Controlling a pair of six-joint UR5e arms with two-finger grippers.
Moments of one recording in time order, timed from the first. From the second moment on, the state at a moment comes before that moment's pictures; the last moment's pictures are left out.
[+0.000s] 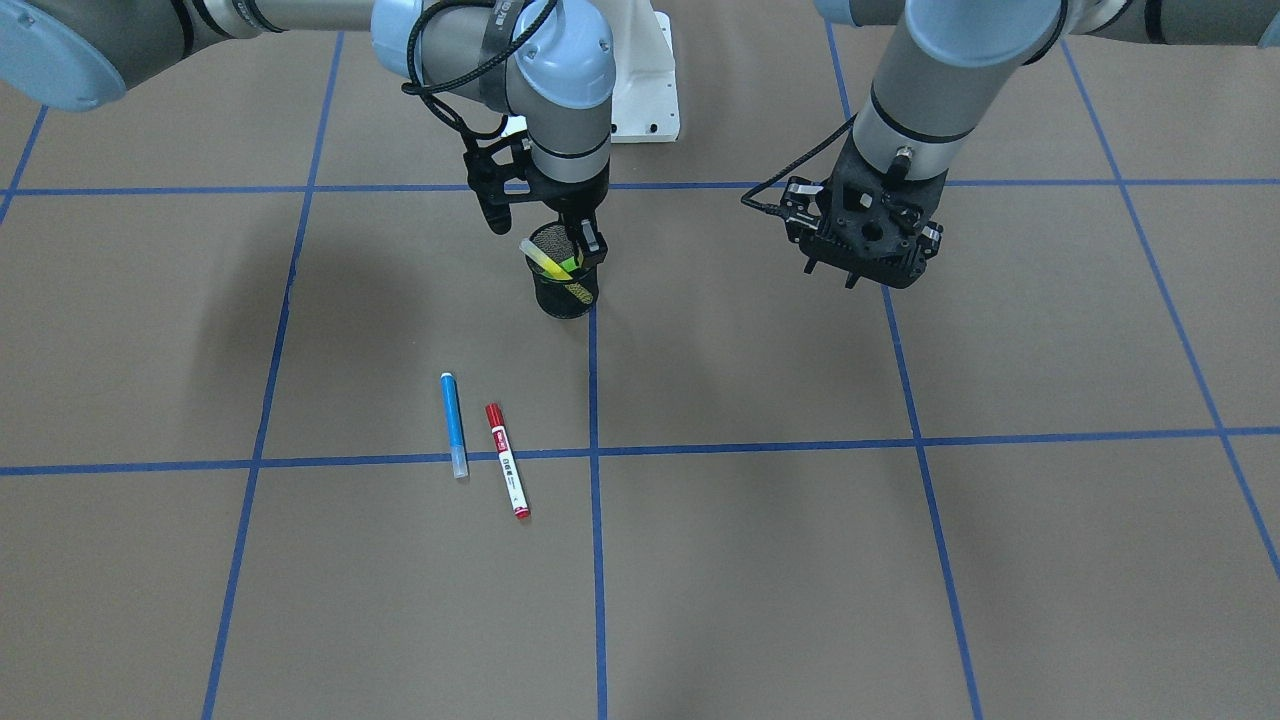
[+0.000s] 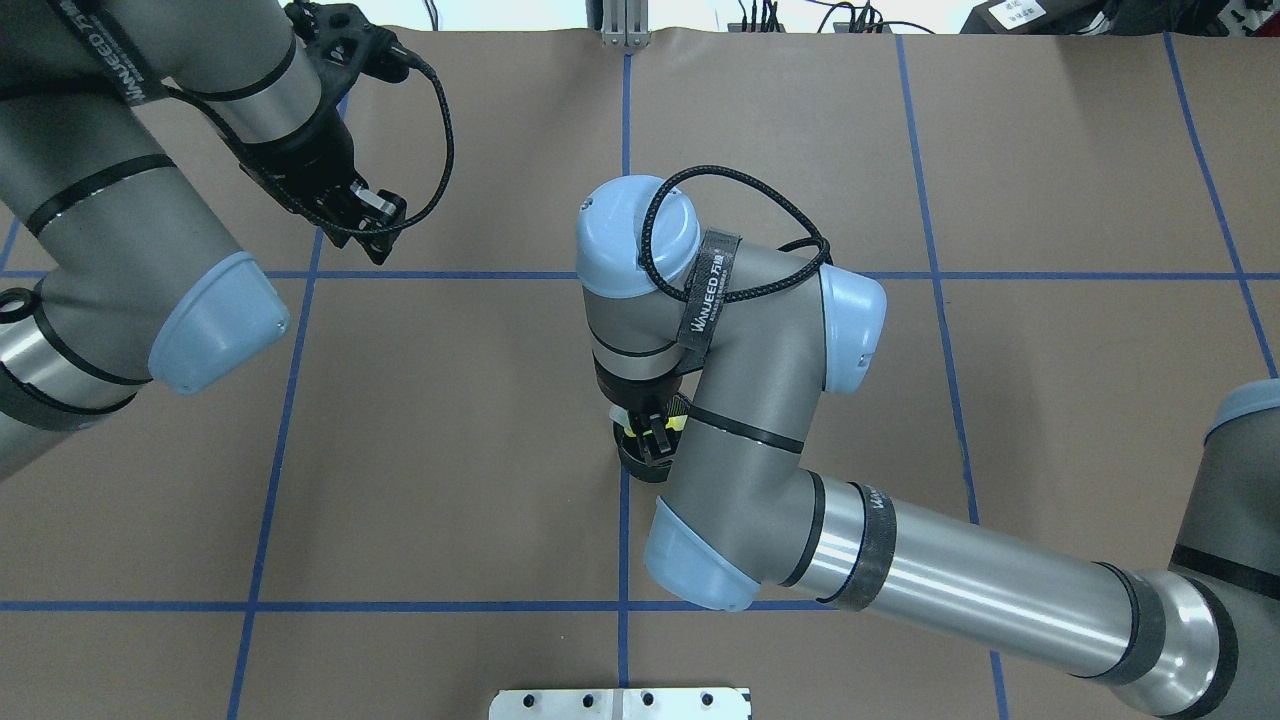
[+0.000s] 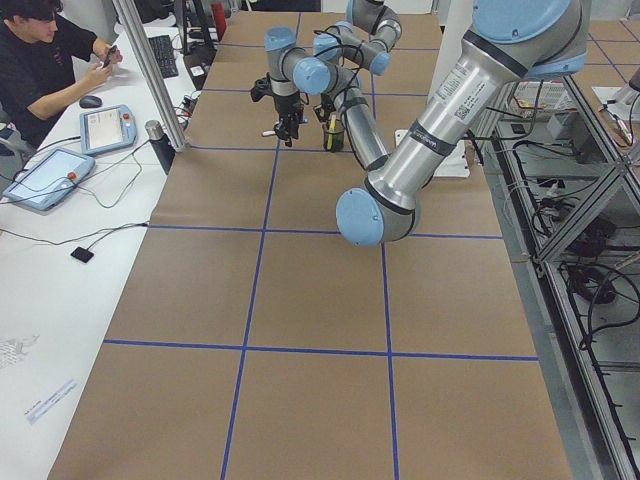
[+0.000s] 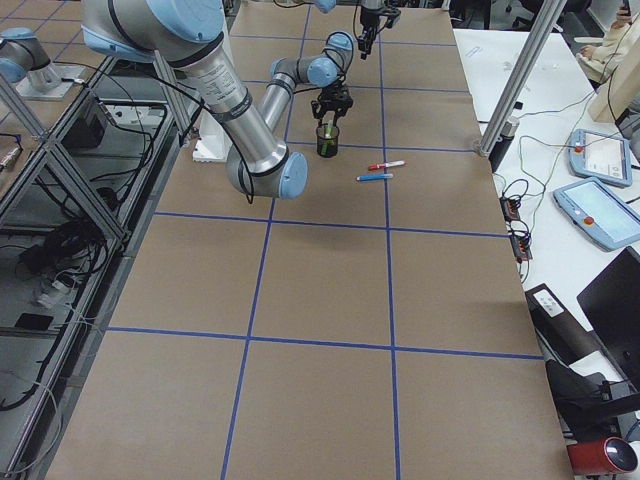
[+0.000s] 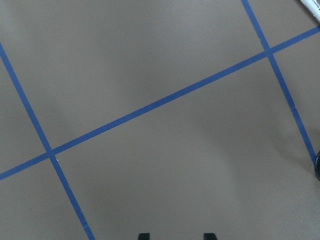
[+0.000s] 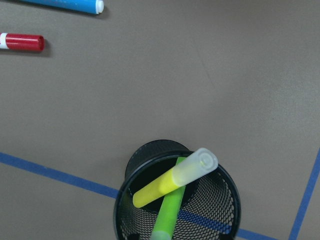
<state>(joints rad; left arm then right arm) -0.88 -2.25 -1.89 -1.15 -2.16 -0.44 0.48 -0.73 1.64 -1.83 2.00 2.44</state>
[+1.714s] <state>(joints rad) -0.87 -2.25 -1.88 -1.15 -2.16 -0.44 0.45 -0.76 1.68 -1.78 2.00 2.48</state>
